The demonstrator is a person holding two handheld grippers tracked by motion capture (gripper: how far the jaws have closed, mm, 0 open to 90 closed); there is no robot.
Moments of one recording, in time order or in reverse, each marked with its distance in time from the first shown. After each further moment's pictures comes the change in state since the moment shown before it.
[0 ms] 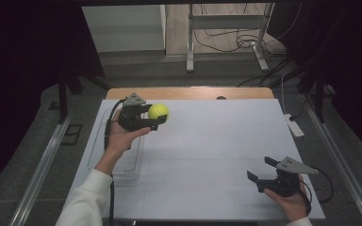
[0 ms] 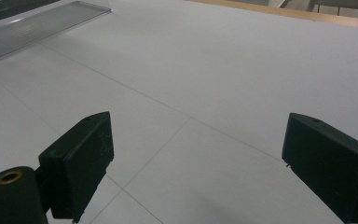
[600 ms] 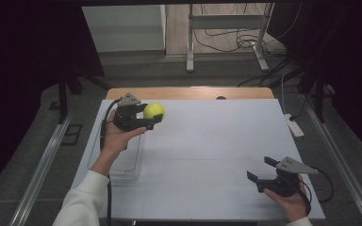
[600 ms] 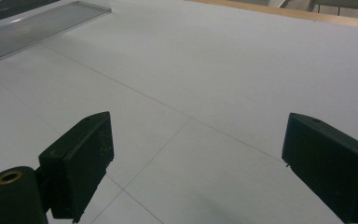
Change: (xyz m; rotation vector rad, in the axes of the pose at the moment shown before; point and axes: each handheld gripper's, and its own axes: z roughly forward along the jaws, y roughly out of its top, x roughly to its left) left arm 0.006 -0.003 -0.009 -0.013 0.022 -0.011; right arm 0.001 0.000 0.000 0.001 0.001 0.001
